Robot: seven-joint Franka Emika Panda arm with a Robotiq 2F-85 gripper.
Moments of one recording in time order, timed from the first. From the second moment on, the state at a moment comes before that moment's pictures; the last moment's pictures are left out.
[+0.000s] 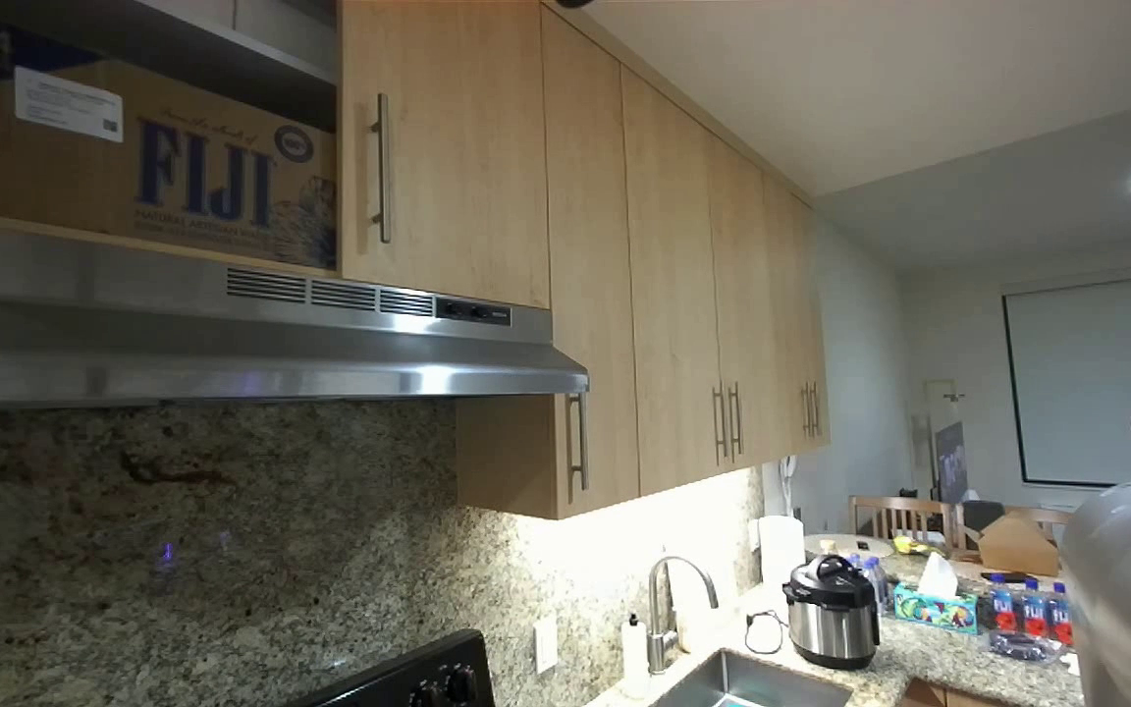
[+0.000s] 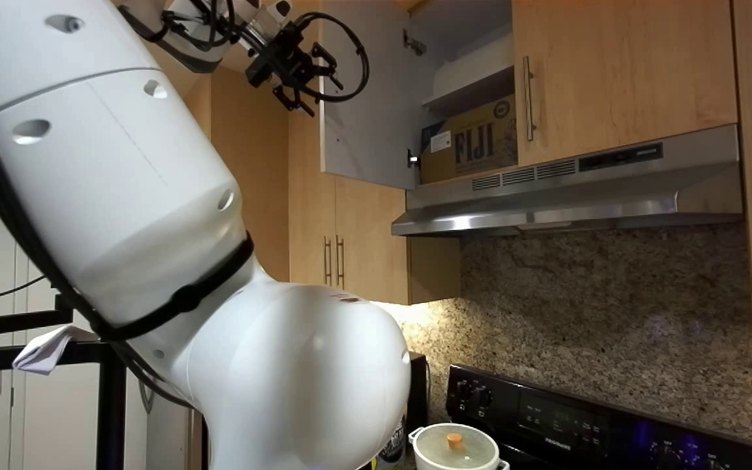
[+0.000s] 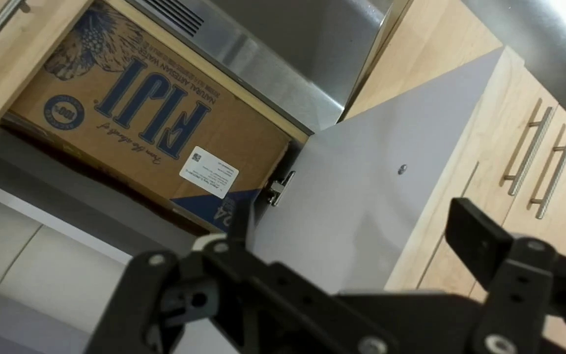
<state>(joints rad) 0.19 -0.65 0.68 -1.69 -0.33 2.06 0.19</state>
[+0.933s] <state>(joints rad) 0.27 -0.54 0.64 -1.73 -0.32 2.35 0.08</state>
